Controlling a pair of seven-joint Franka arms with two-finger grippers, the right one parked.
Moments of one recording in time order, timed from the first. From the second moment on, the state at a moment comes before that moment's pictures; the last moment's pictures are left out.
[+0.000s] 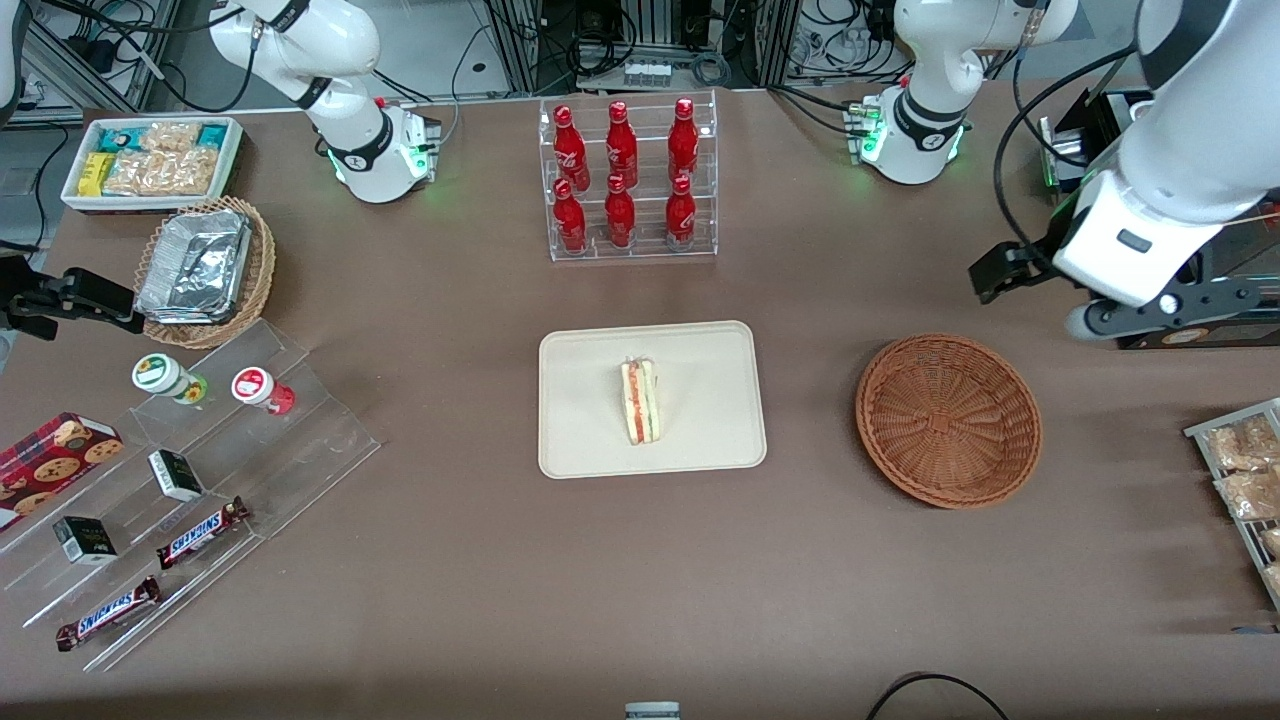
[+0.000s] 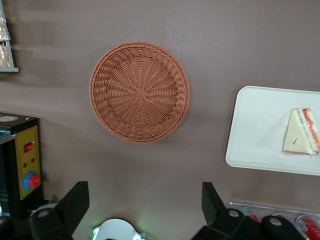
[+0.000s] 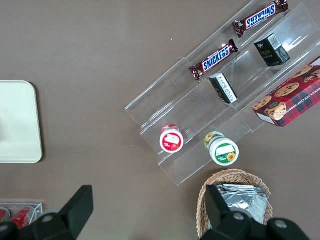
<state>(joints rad) -0.04 0.16 -0.22 -1.29 0.07 1.32 -0.37</state>
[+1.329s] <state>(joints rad) -0.03 0.00 -0.08 -1.45 0.00 1.32 -0.11</state>
